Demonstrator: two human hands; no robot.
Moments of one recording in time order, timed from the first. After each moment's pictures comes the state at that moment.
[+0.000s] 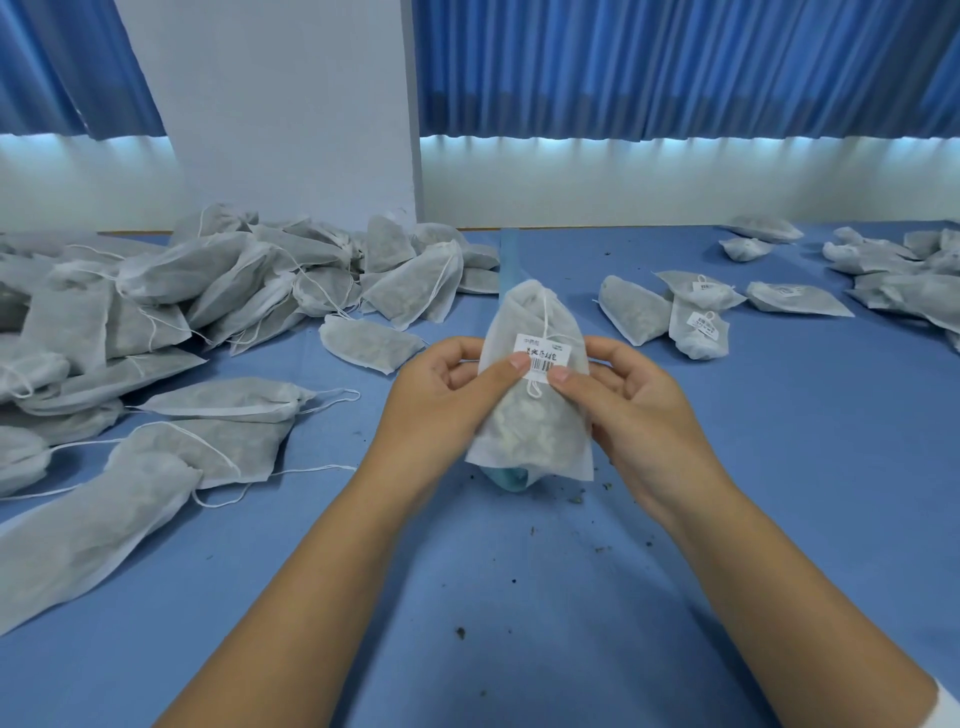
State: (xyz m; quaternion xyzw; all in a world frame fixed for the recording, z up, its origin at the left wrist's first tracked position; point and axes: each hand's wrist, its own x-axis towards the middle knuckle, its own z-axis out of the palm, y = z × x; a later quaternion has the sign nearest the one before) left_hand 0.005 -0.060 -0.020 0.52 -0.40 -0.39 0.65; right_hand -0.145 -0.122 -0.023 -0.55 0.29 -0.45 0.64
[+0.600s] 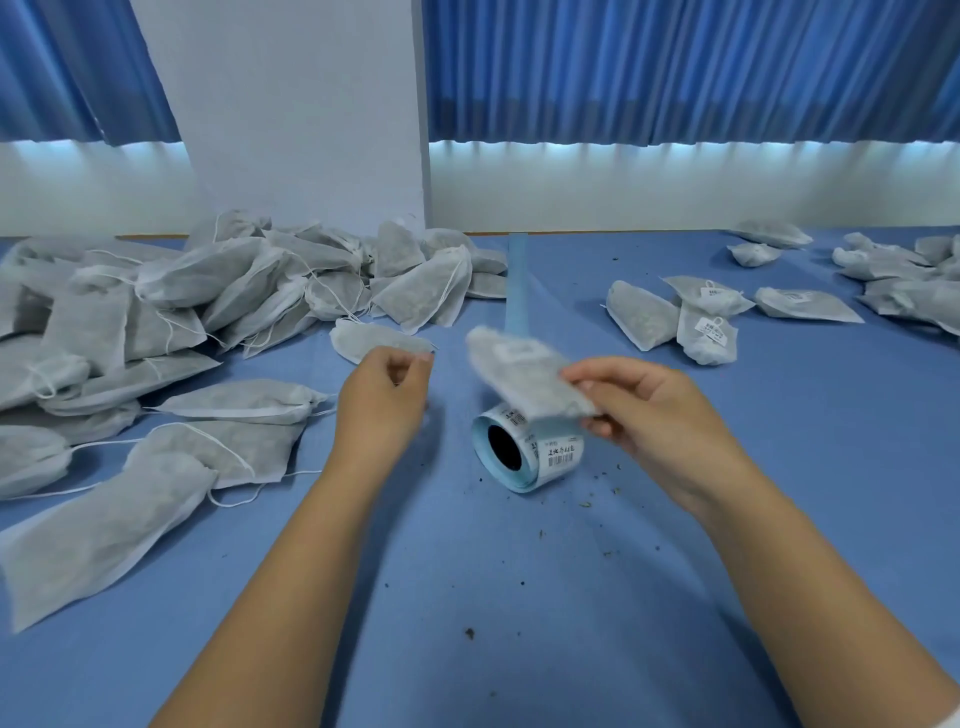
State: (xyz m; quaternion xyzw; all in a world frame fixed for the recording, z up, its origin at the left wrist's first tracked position) left_hand 0.061 -0.078 -0.045 0.70 -0.34 -0.20 0.60; right_hand -0.156 -0.137 -0.023 -0.63 0.30 -0.40 0.60
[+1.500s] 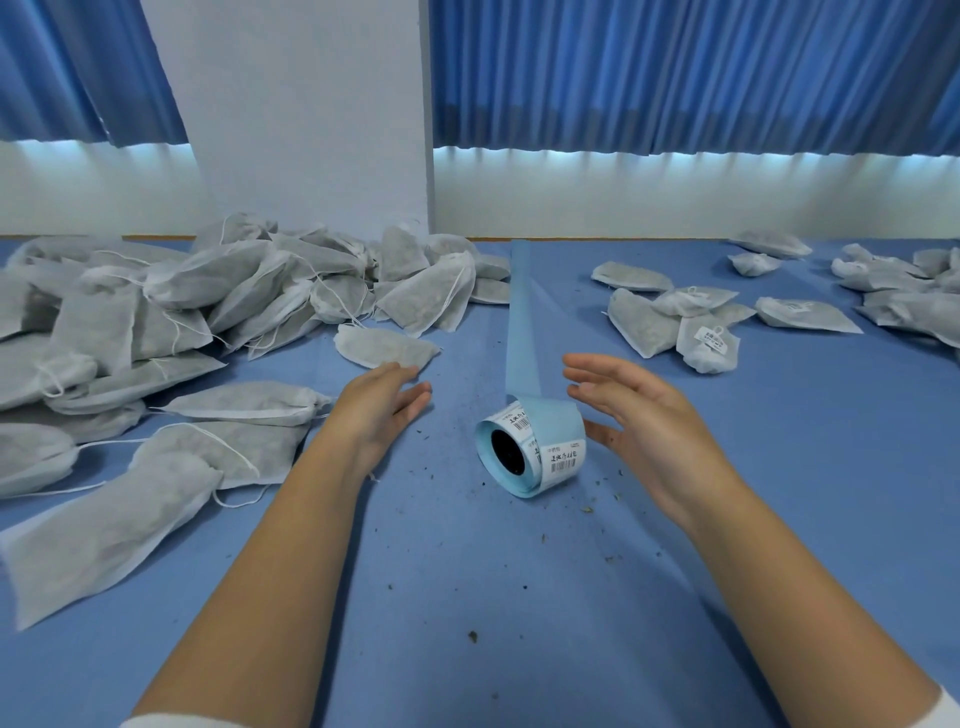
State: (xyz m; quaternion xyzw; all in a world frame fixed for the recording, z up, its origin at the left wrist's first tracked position) left_hand 0.100 -0.103 -0.066 0.53 -0.16 -0.44 0.70; right_hand -0.152 -0.138 -0.030 -0.57 0.32 -0.41 0.63
